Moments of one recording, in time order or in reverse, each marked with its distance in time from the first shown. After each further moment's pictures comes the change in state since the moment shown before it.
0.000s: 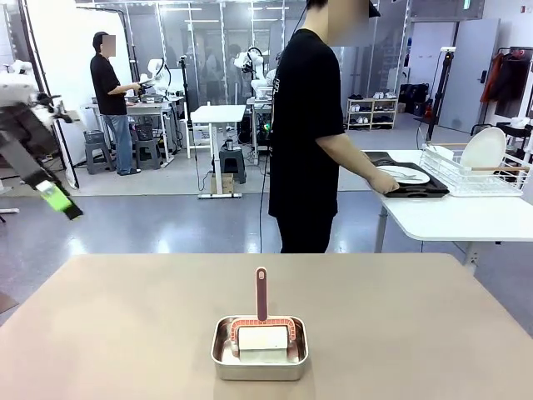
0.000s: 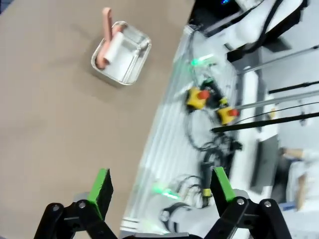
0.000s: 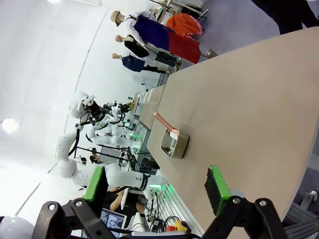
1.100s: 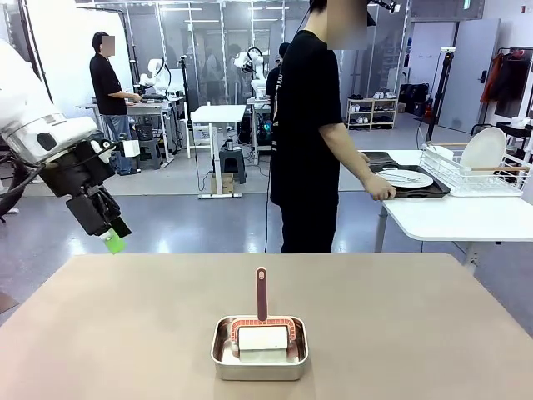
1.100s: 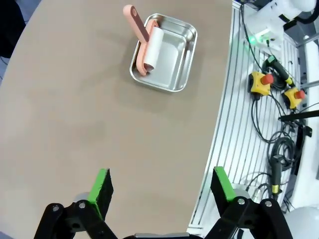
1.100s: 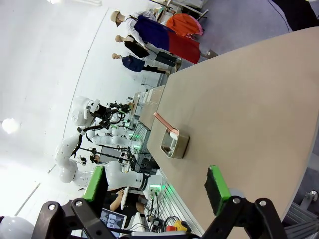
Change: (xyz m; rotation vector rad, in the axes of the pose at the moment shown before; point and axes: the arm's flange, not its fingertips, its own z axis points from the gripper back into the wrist) left arm 0.034 0.003 -0.079 0.239 0.087 -0.221; right arm 0.000 0.000 0.000 0.000 -0.001 0.000
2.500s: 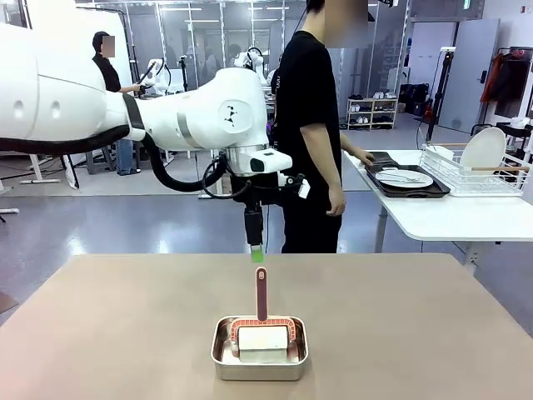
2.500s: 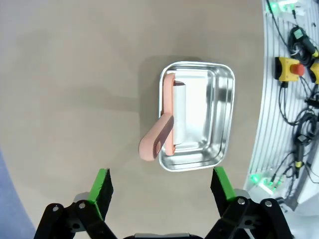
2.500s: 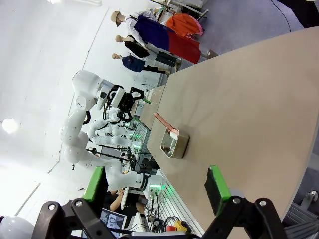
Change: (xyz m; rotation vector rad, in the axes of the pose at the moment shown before) left arm 0.254 0.042 -0.187 -0.057 0.411 -0.245; right arm 0.000 0.000 0.000 0.001 0.000 0.000
